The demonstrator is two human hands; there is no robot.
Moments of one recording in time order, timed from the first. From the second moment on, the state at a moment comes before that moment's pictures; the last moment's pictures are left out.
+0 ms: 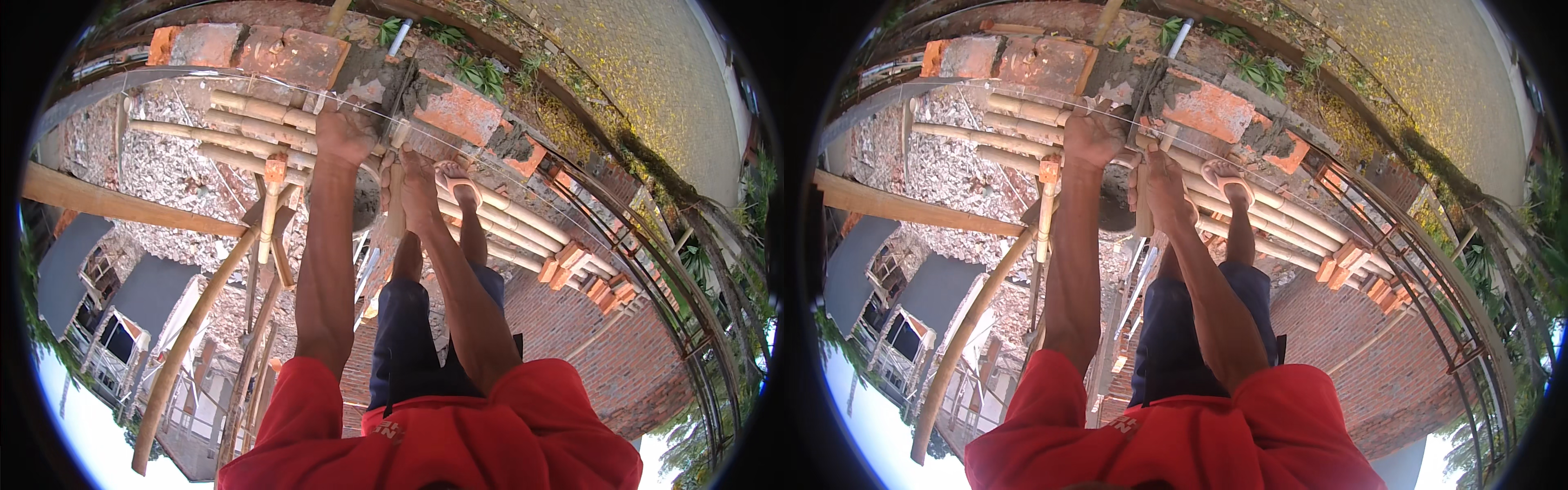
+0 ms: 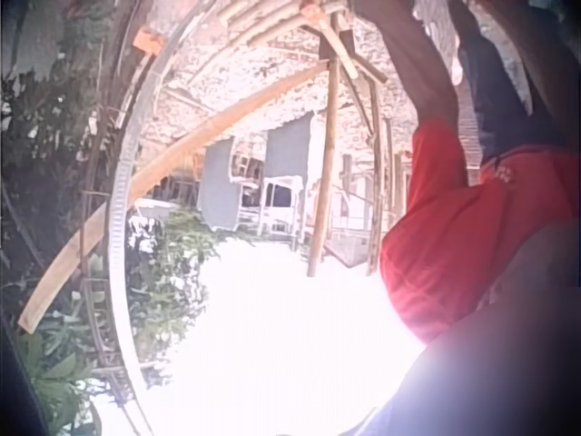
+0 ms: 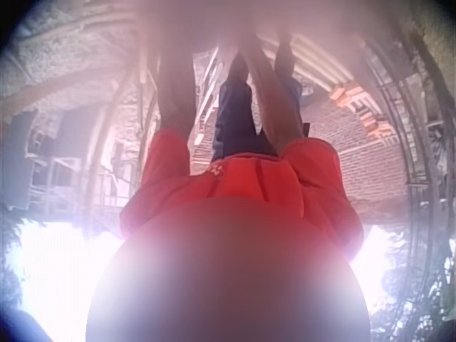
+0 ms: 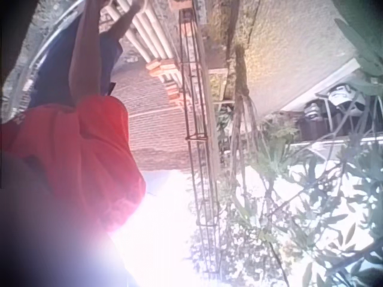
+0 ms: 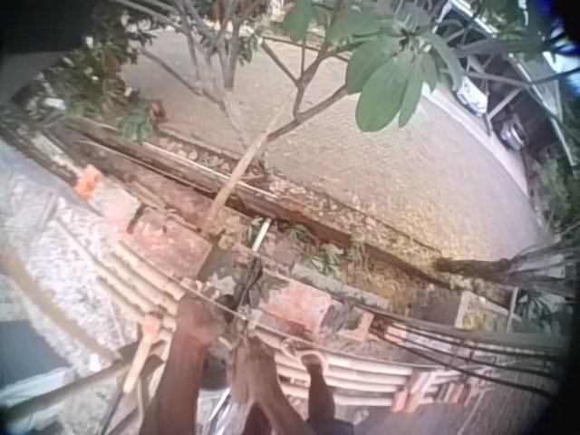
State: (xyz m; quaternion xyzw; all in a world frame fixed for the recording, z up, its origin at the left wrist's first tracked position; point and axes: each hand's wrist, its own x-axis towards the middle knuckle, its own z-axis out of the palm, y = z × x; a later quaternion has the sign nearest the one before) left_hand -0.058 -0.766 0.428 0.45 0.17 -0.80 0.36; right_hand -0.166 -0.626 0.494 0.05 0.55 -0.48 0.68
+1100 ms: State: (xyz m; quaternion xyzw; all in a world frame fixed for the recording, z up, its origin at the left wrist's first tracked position) left_hand -0.079 -0.761 0.471 0.47 0.15 -0.79 0.36; right_hand -0.212 -0.609 0.528 -0.01 0.54 -0.44 0.72
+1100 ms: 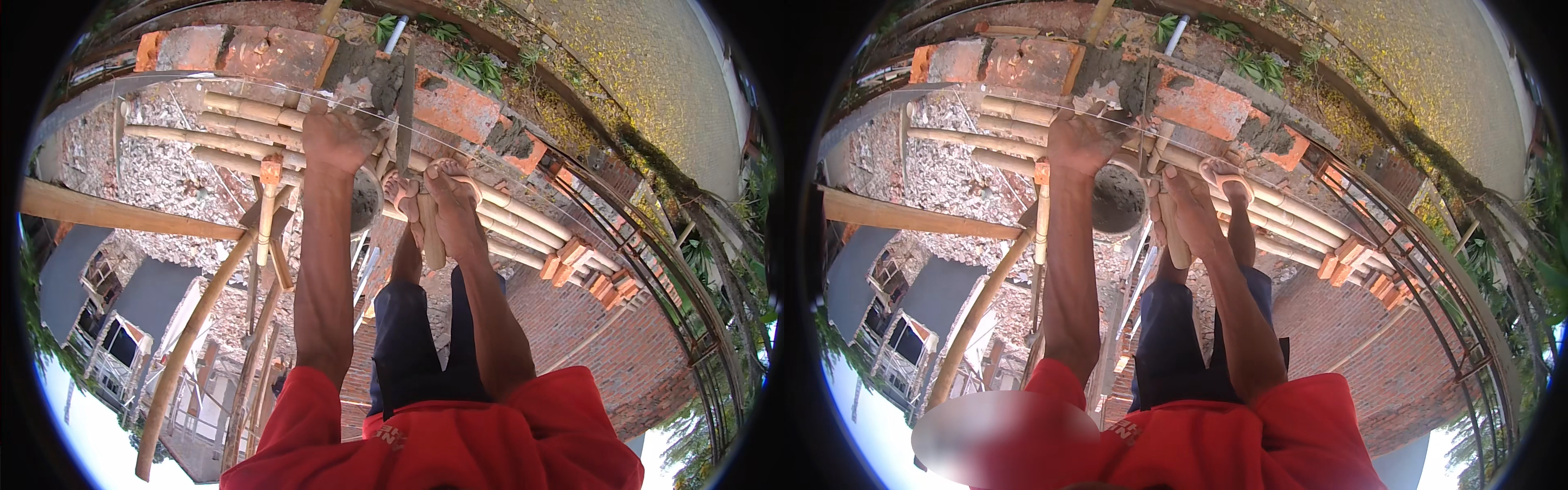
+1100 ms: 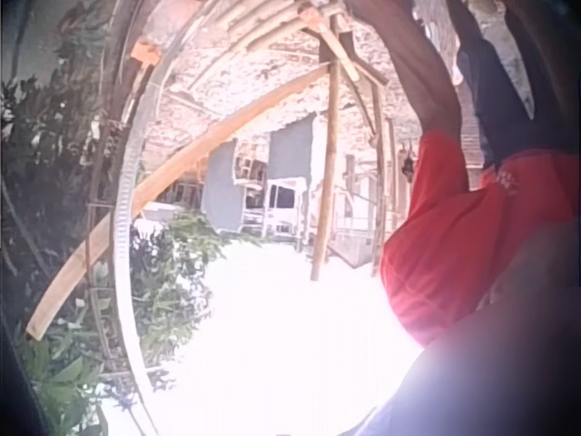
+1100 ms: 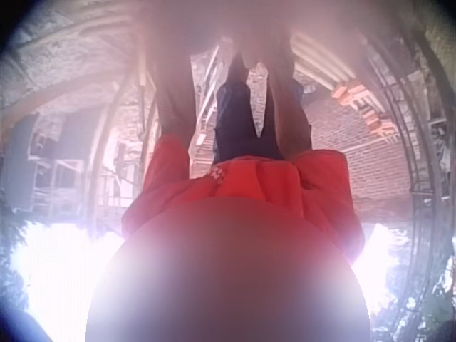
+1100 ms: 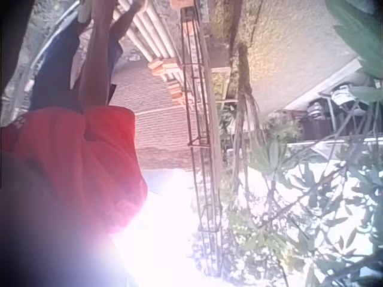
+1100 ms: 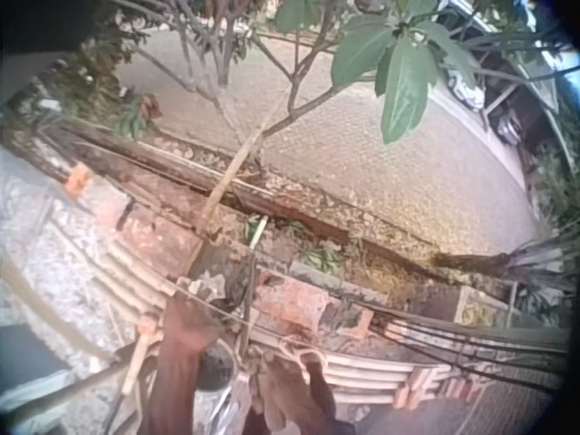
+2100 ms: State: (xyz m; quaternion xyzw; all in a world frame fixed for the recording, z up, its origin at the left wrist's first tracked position) left_hand -0.063 -0.553 0.446 0.61 0.03 -0.64 0.47; right_hand -0.267 -0.509 0.462 -0.59 0.74 -0.22 0.24
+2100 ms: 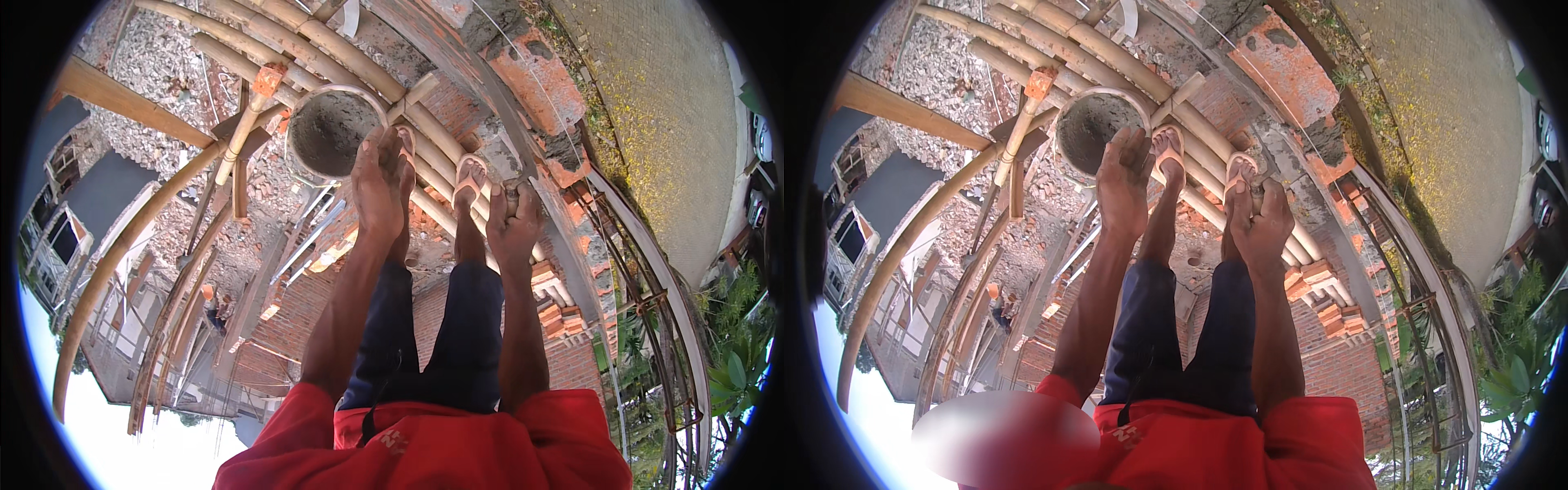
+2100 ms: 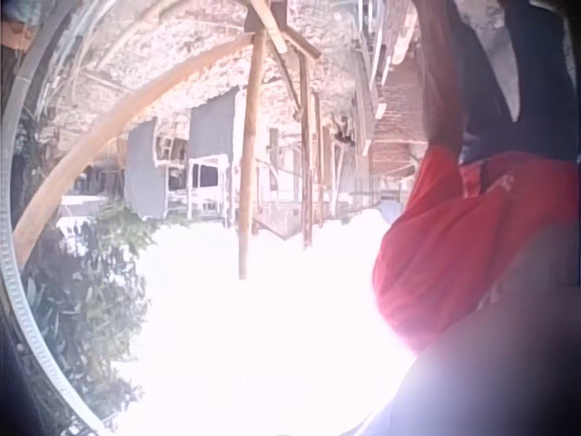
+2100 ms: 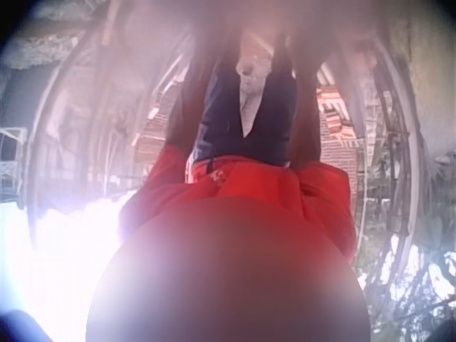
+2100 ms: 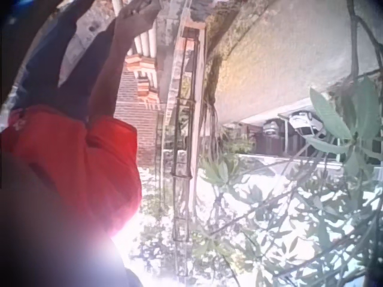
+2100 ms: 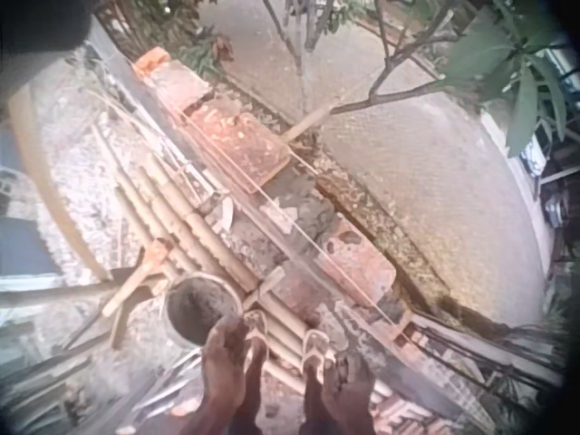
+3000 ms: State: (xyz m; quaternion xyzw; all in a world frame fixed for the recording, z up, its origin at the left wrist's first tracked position) left_hand -0.121 -0.578 0.381 0.63 -0.01 -0.51 0.59; right_hand -0.293 -0.578 0.327 -0.53 0.63 -0.22 0.52
